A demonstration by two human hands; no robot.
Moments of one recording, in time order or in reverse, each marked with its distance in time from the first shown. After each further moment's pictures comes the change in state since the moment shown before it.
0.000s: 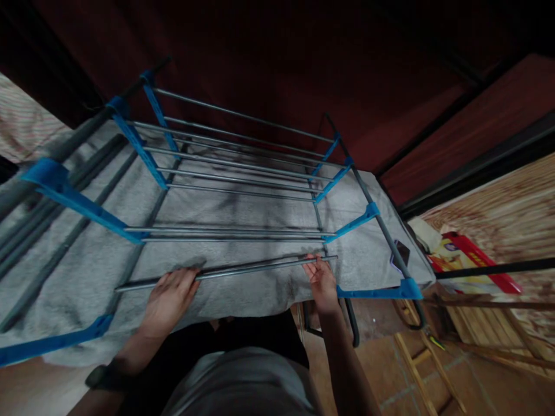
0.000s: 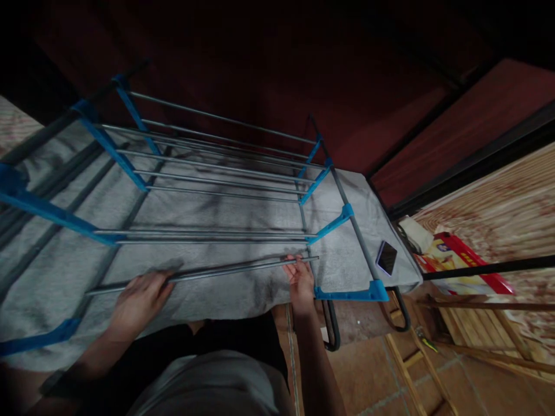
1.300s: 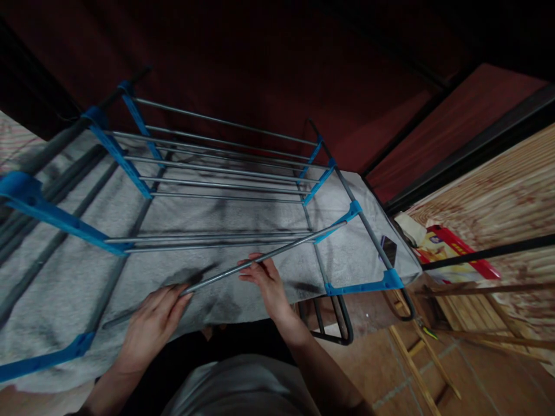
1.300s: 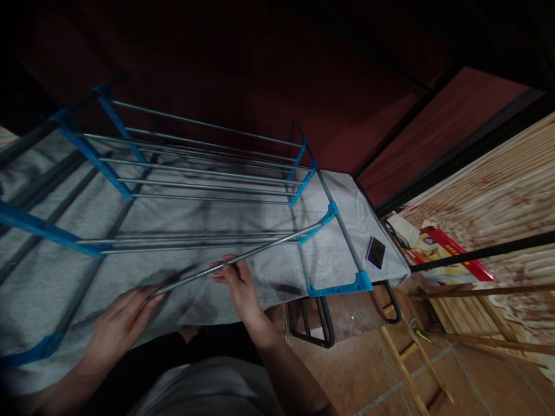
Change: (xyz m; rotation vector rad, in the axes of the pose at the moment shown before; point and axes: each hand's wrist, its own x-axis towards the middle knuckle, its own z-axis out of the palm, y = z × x) left_hand -0.009 0.014 -0.019 -0.311 0.140 -0.001; right_hand -0.093 0.028 0.112 -0.226 -0.518 0.060
